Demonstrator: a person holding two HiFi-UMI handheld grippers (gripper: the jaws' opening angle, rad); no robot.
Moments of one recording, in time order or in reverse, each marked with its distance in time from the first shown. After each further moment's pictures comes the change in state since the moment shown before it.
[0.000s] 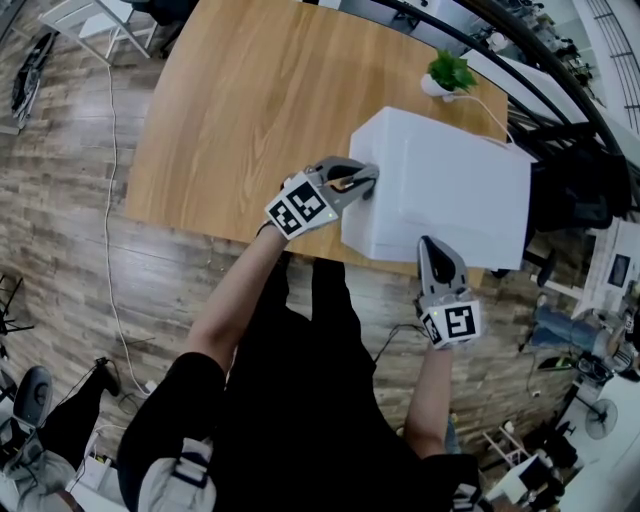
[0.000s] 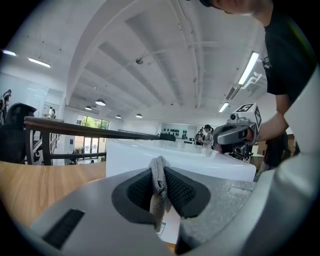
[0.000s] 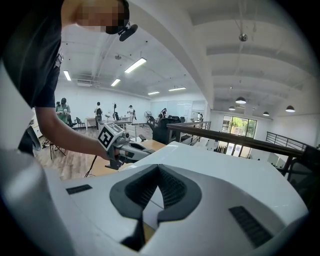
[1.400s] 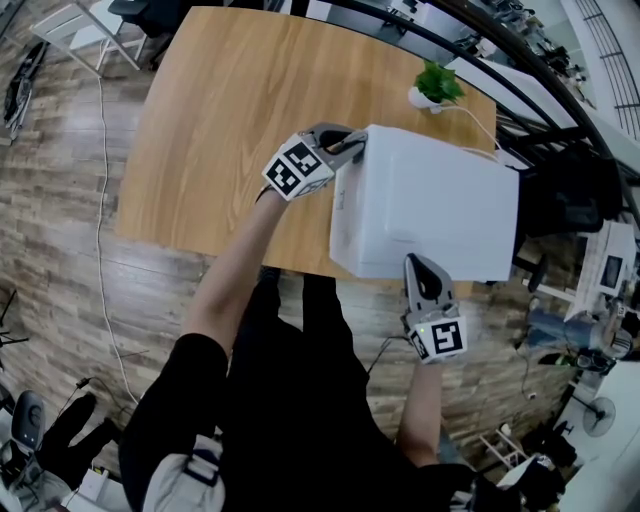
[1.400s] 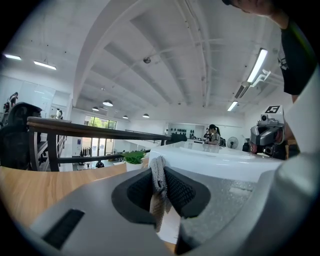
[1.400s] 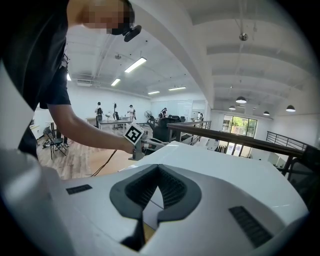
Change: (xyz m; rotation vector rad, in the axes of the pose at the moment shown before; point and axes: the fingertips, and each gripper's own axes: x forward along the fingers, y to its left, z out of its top) left arm 0.036 0.105 0.013 -0.014 0.006 0.075; right arm 0.000 0.002 0.001 -0.007 0.002 0.003
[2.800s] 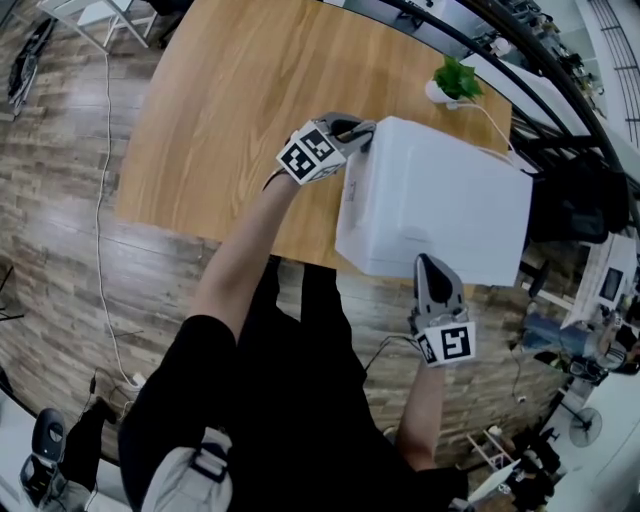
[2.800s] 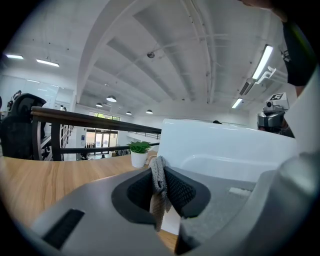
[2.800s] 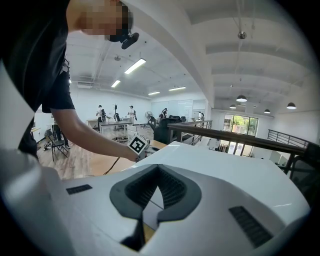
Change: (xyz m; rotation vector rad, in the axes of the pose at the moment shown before) left arm 0.016 0.019 -0.049 -0.021 0.050 0.038; right arm -0.002 -0.001 0.001 0.025 -0.005 0.017
